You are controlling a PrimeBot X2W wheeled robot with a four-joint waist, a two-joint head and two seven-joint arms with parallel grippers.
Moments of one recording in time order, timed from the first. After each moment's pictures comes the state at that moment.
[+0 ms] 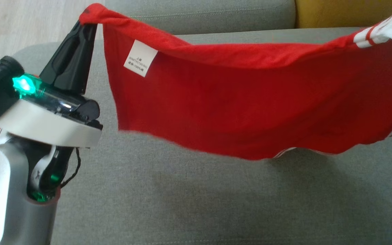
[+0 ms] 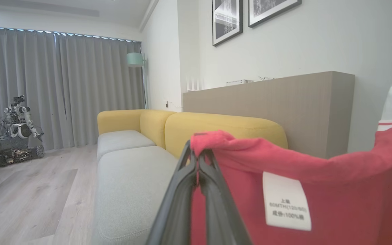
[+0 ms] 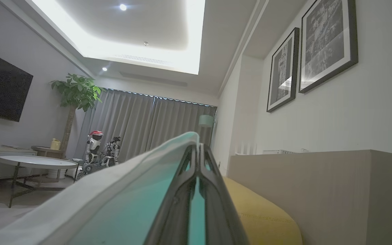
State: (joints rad) left arm -0.38 0.26 -0.19 -0.33 -0.44 -0.09 0.15; right arm -0.42 -0.31 -0.18 -0.33 0.22 0.13 0.11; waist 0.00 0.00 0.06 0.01
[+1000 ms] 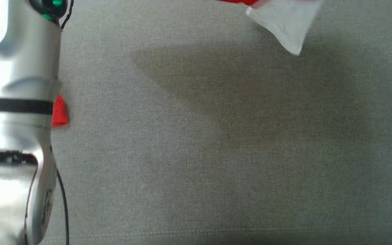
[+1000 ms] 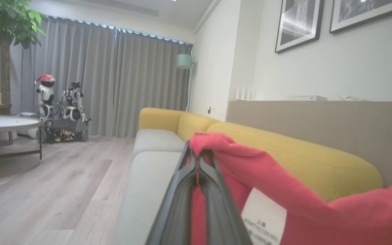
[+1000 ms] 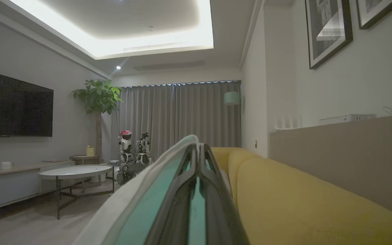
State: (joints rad) left arm -1.25 0.10 -0.21 0.78 -0.37 -0.10 -0.23; right arm -1.37 -0.28 0.20 0.73 0.37 0.13 -0.12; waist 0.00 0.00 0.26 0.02
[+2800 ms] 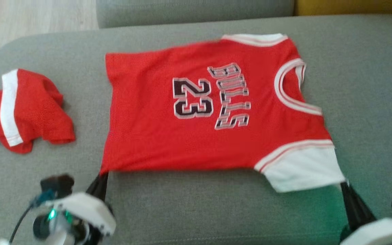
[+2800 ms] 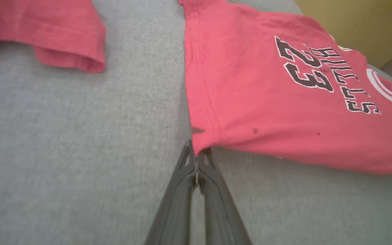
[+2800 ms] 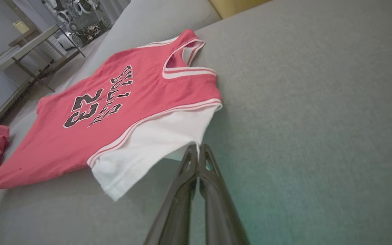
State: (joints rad) left arm -0.11 0.22 -0.32 0.42 -0.60 0.01 -0.06; right arm 0.24 -0.10 -0.07 -0.04 0.46 0.13 0.17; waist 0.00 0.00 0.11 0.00
